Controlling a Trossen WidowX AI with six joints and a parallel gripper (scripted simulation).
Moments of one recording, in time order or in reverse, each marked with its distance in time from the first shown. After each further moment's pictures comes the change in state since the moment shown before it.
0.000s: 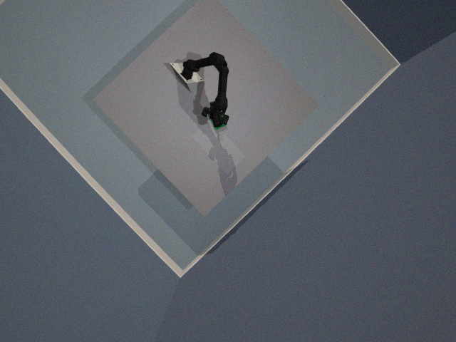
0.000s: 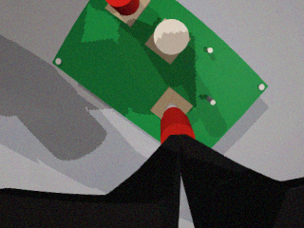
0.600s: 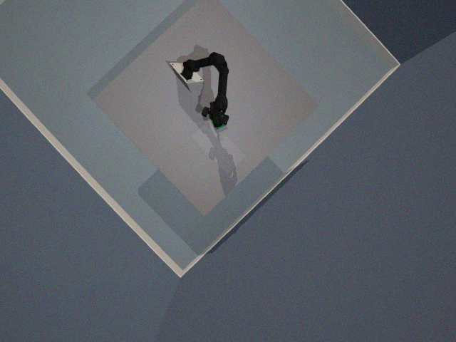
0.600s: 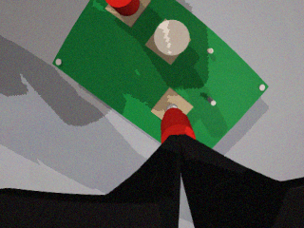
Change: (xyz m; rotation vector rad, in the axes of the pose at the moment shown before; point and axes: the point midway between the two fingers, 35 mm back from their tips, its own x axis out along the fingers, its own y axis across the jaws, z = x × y) arm 0.001 0.000 0.000 0.002 -0.001 0.001
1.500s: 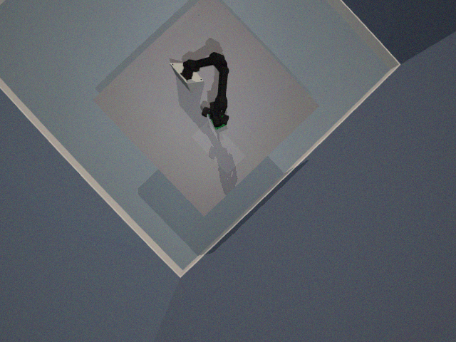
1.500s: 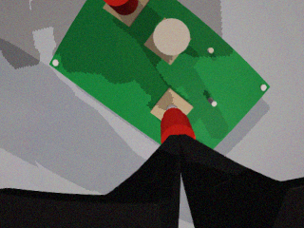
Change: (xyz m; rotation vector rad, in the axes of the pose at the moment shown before) arm 0.004 0.001 0.000 0.006 0.000 -0.005
